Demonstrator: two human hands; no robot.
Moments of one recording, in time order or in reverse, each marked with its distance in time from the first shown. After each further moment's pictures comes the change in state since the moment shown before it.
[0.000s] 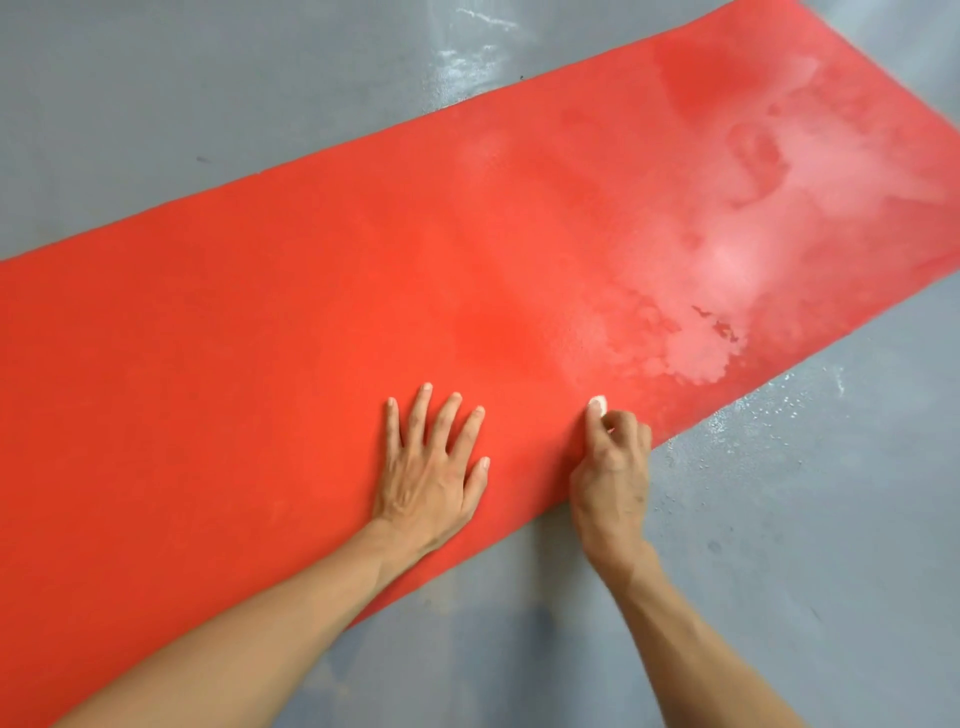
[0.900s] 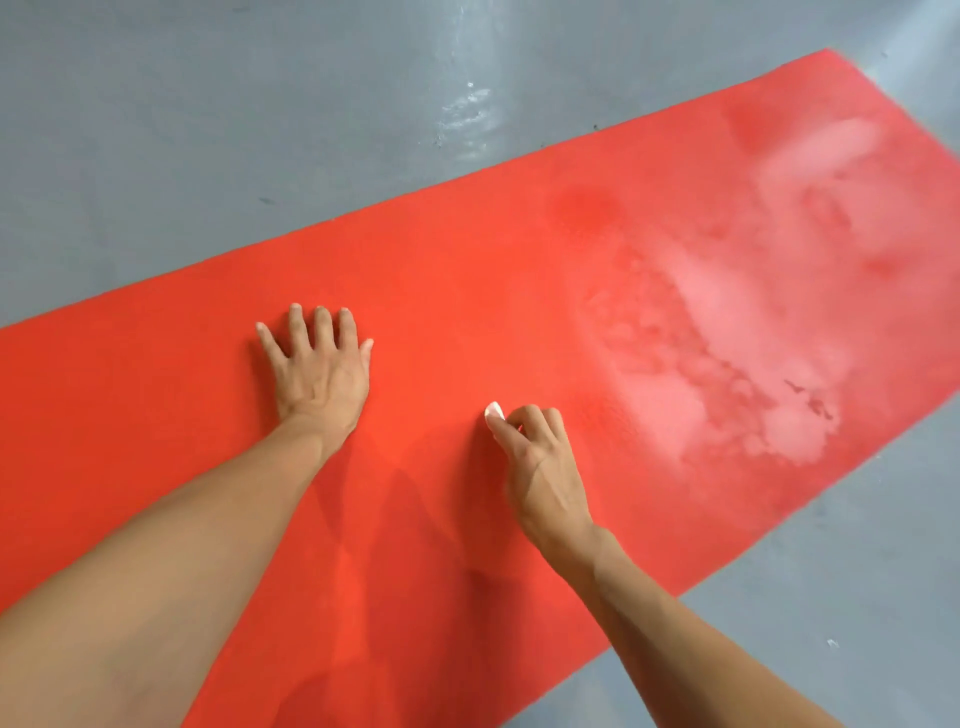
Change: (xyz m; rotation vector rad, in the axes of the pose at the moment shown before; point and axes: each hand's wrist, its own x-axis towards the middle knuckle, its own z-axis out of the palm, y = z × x) left_hand 0.124 -0.258 -0.044 0.219 -0.091 -0.425; right_hand 0.061 -0.187 0.070 0.027 -0.326 -0.315
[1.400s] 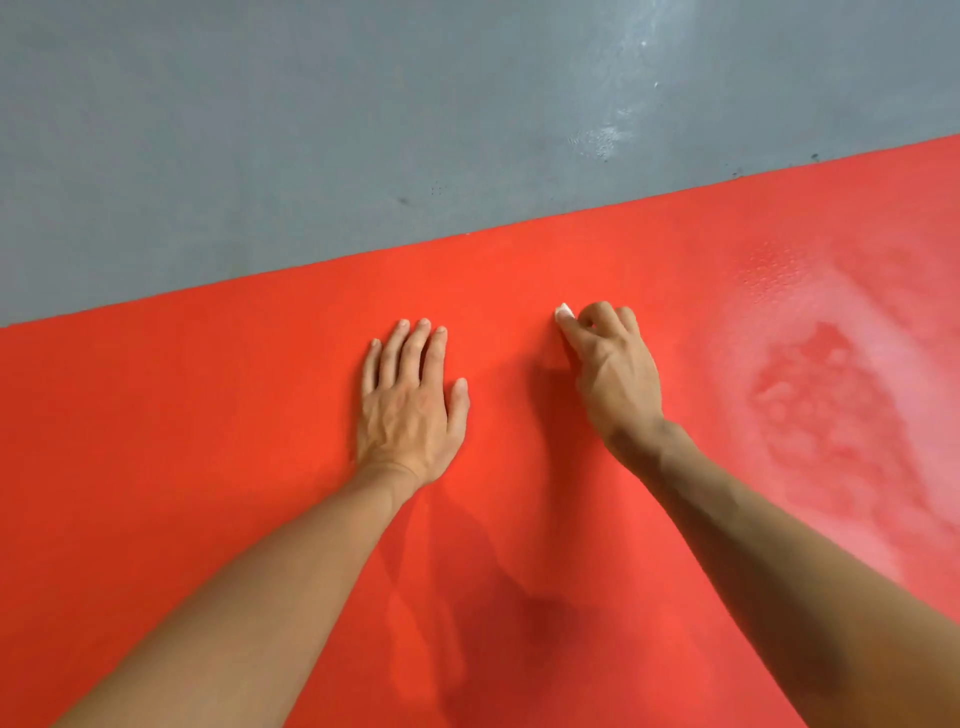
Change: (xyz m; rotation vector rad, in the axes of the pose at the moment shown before) left_hand 0.008 -0.017 0.013 -0.219 0.186 -0.101; right_hand 0.213 -0.006 0.040 -0.107 -0.018 -0.270
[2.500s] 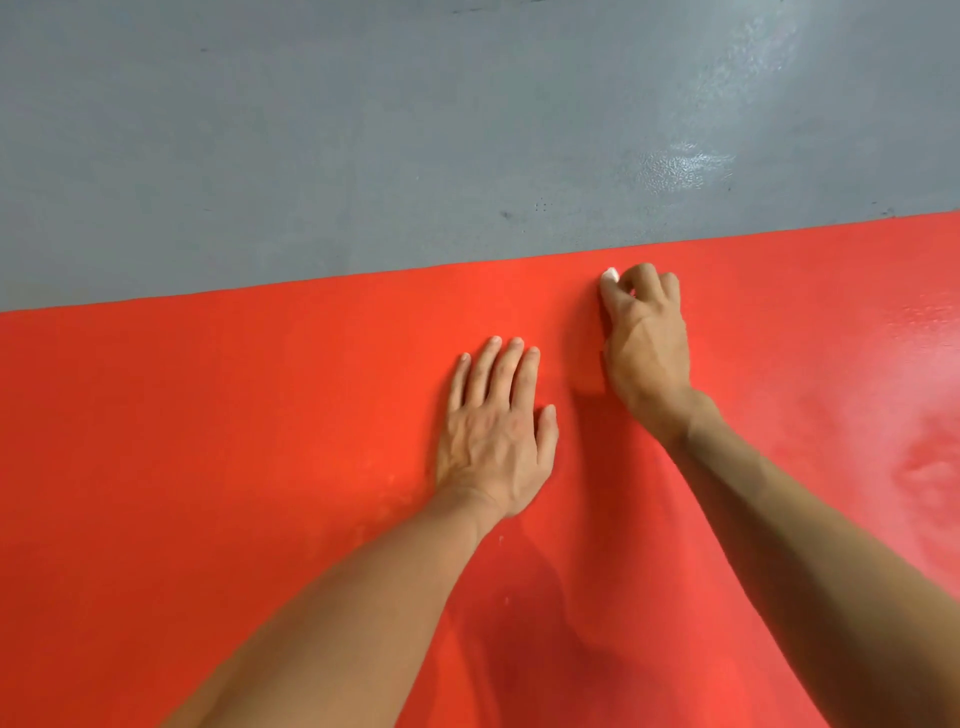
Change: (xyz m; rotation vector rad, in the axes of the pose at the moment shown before) left_hand 0.000 -0.001 0.003 -0.018 -0.032 -0.012; right_hand 0.081 -0.050 0.032 0.057 0.088 -0.034
